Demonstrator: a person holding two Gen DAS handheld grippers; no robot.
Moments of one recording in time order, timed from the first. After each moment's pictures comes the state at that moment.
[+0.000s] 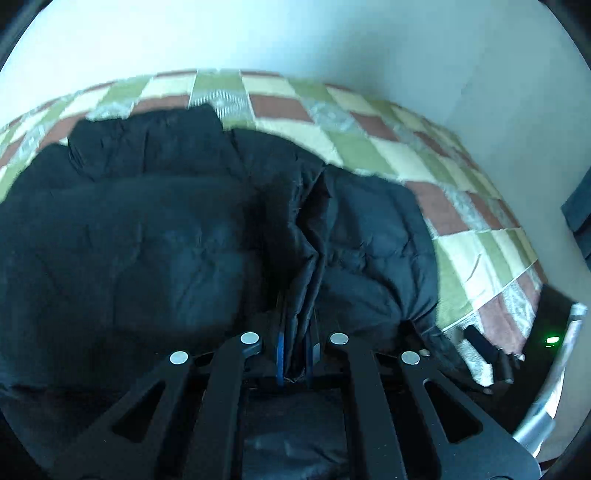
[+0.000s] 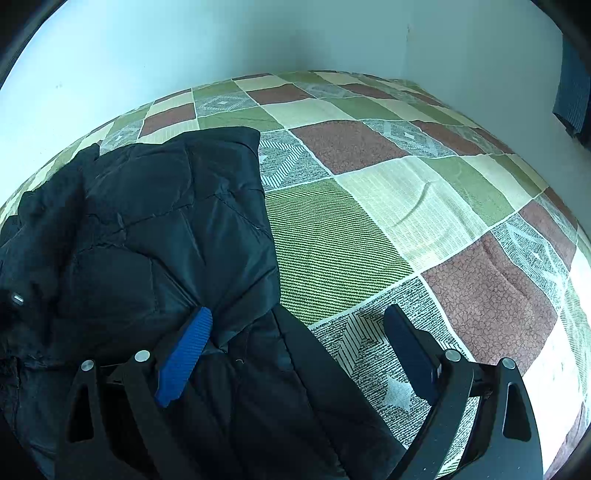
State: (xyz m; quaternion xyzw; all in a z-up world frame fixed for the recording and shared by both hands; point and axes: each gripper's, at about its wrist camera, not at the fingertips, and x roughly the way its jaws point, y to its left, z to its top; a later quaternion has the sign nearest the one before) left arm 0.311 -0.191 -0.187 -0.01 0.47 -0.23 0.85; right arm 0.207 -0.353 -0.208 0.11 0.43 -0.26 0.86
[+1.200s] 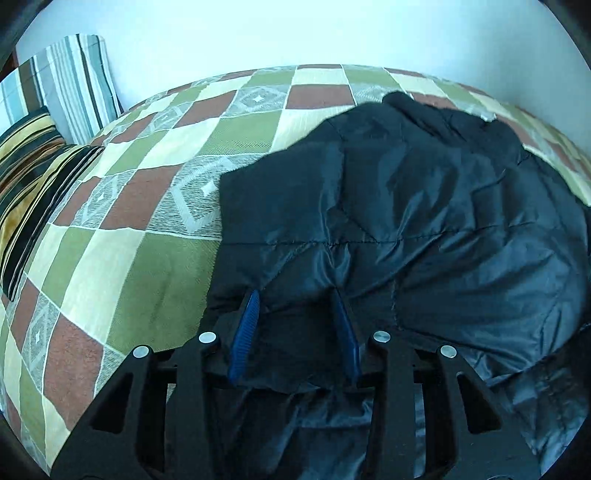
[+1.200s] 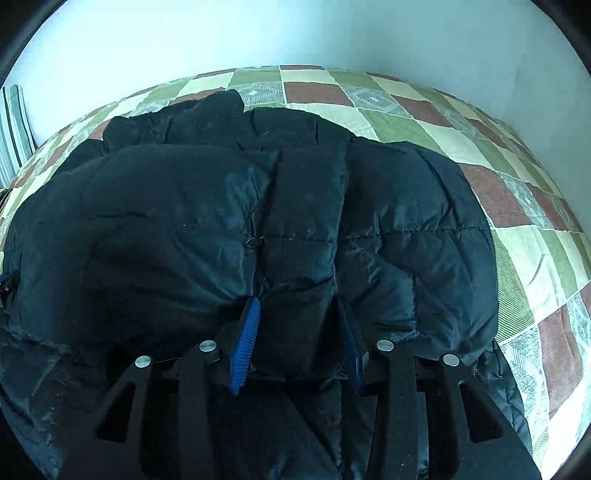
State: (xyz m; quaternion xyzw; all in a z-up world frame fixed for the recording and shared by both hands) left arm 0.341 0.077 -0.205 0.05 0.46 0.03 0.89; right arm 0.274 -0.235 -0.202 0.03 0.48 -0.12 0.87
